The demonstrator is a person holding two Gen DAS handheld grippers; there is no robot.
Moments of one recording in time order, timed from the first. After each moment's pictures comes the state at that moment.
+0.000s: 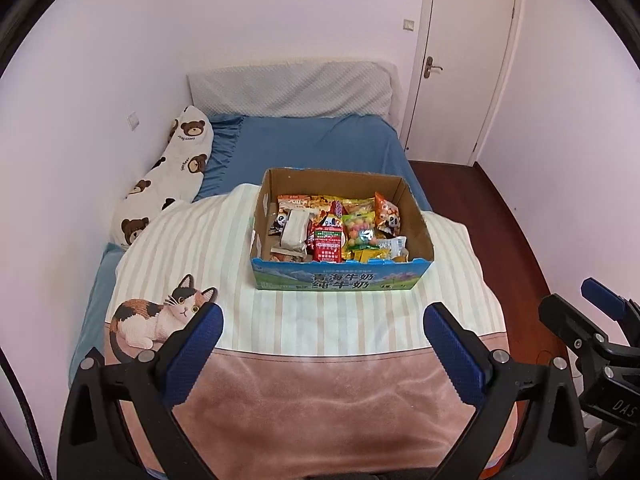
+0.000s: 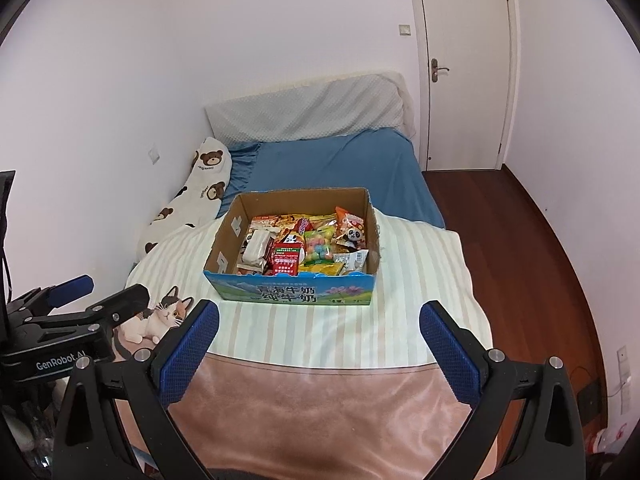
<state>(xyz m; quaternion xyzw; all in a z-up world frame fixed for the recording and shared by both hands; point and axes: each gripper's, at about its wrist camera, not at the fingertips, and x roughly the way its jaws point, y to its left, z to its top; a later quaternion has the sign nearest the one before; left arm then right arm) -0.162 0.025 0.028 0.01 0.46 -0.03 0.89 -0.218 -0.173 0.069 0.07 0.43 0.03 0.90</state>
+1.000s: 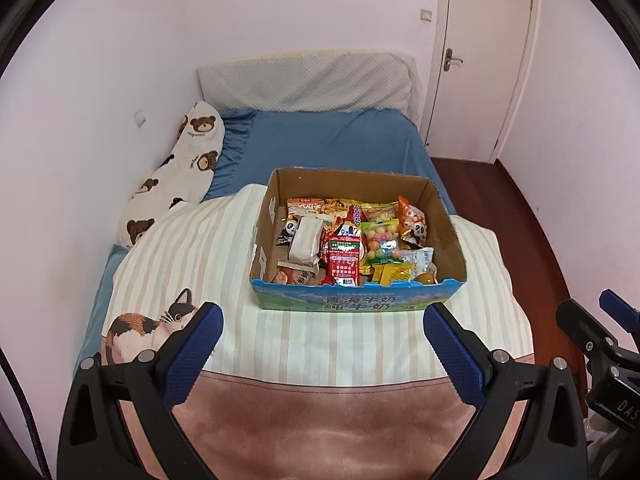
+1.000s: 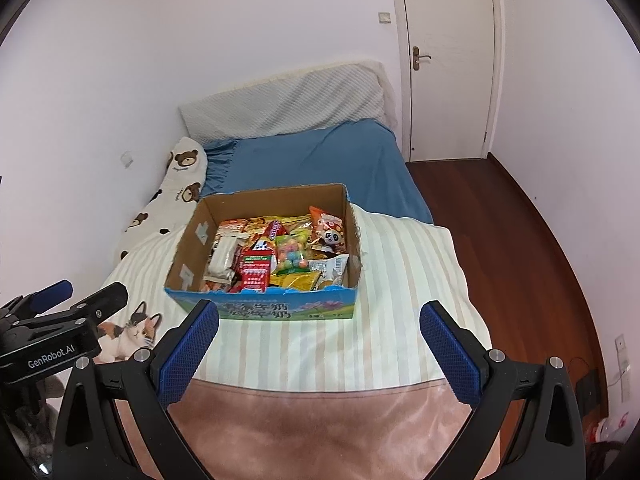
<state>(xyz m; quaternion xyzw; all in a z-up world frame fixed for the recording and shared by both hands) -0.091 0.016 -0.021 0.02 0.47 0.00 0.88 -0.147 -0.193 0.012 0.07 0.45 -0.01 0.89</state>
